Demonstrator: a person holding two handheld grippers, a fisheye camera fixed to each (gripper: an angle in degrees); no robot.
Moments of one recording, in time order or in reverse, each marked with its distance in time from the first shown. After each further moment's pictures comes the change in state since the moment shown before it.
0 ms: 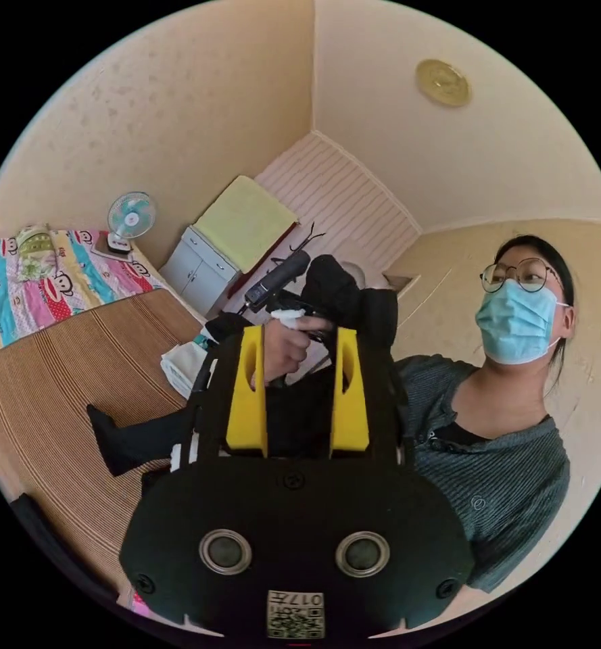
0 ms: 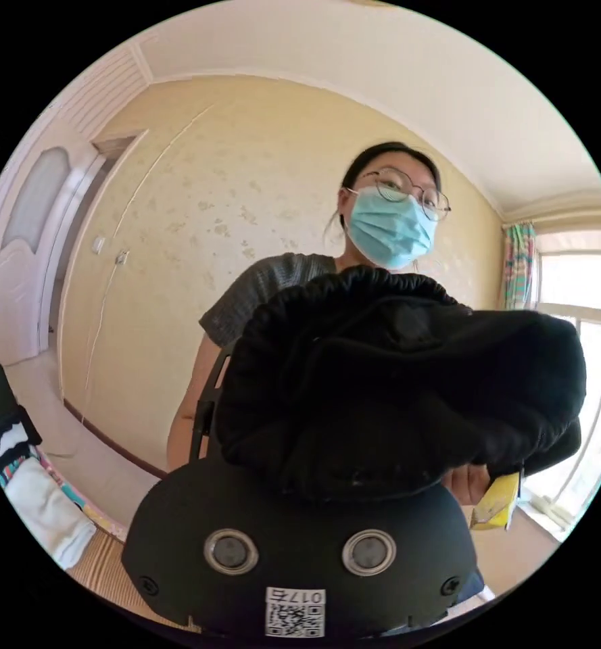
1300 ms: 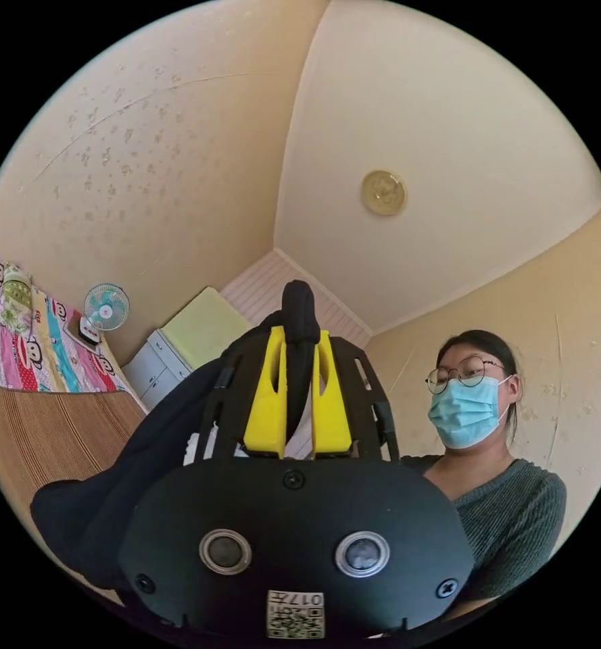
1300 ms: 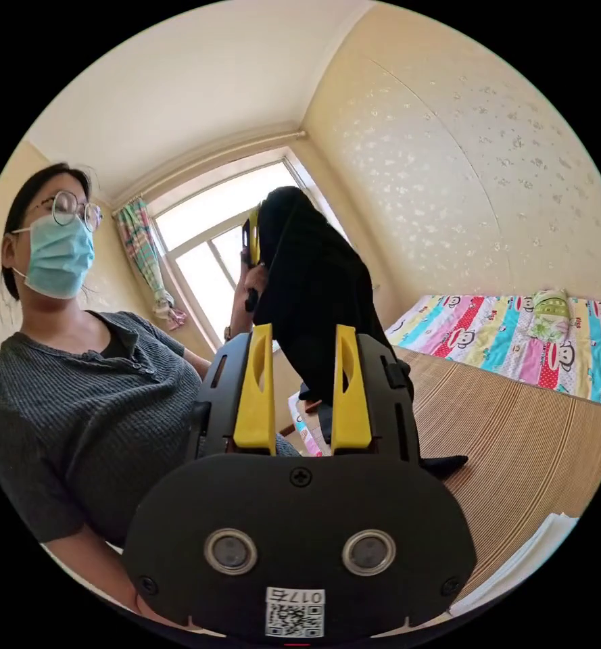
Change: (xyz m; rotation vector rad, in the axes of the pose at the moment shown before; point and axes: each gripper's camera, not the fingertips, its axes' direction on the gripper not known) left arm -0.034 -0.024 -0.037 0.519 -0.046 0.186; right arm 0.027 0.207 0.246 0.037 1.666 0.832
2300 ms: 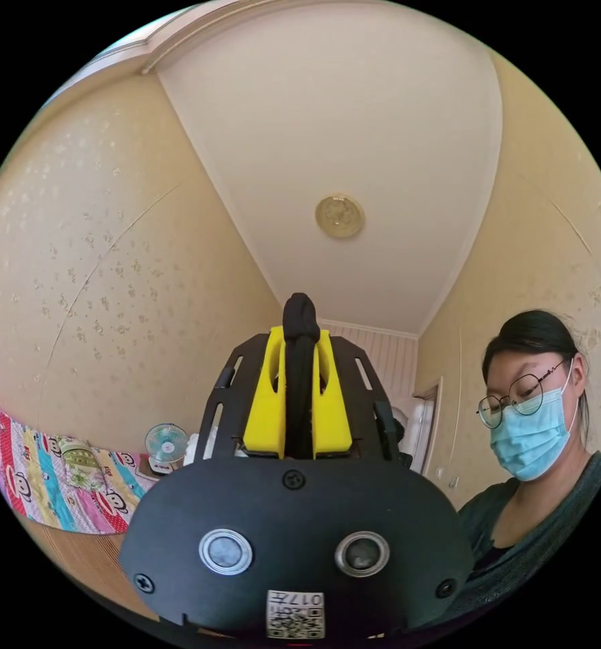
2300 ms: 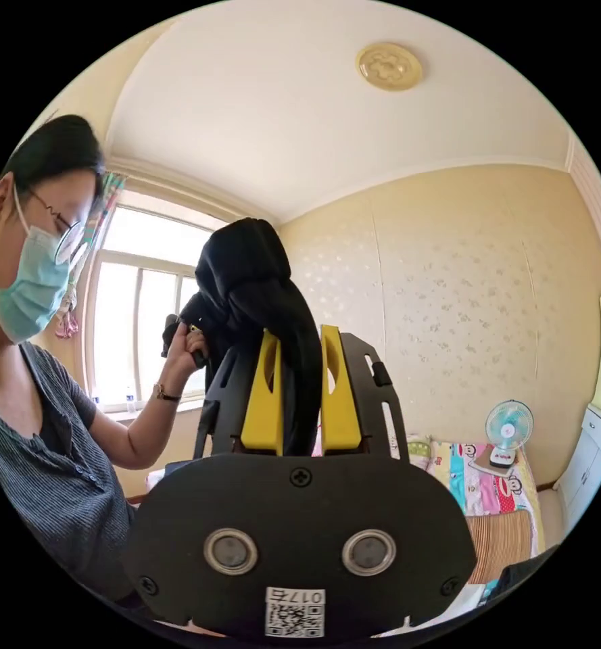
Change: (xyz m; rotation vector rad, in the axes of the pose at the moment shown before) left arm 0.164 0.071 -0.007 0.229 -0.193 0.422; right arm -0.285 0.071 -0.109 0.362 0.549 -0.316
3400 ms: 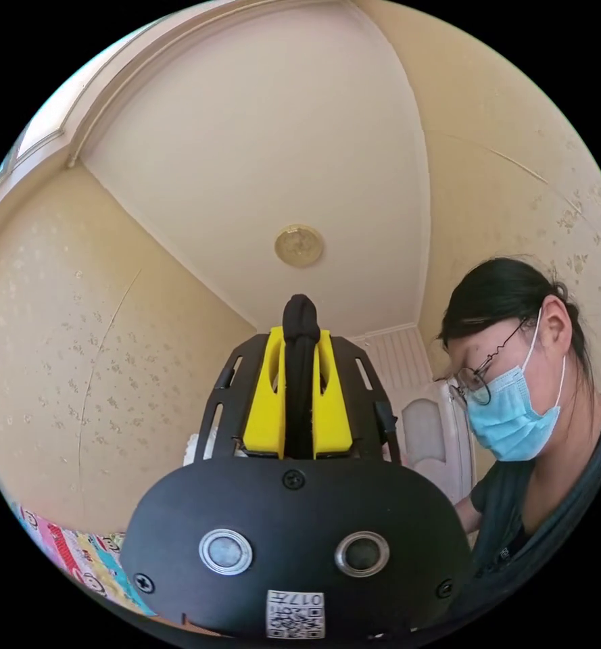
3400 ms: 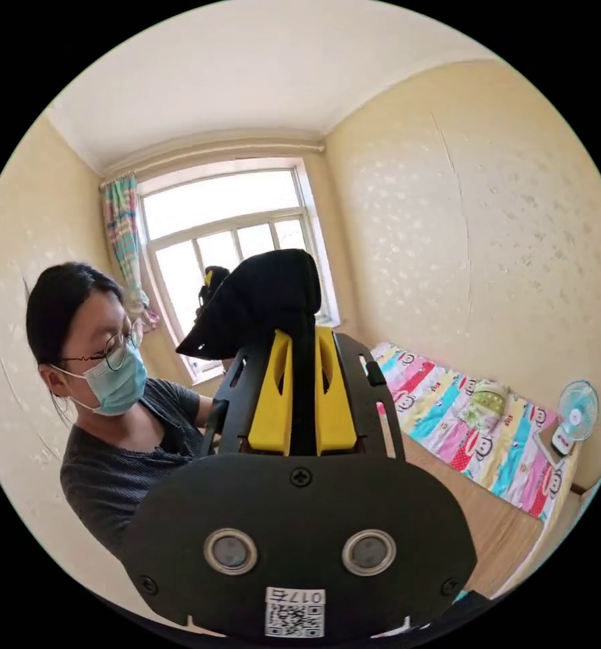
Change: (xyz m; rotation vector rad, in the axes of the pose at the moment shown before) left arm 0.138 -0.042 -0.089 0.148 -0.010 0.327; right arm 0.061 -0.134 -0.053 -0.303 -0.655 0.167
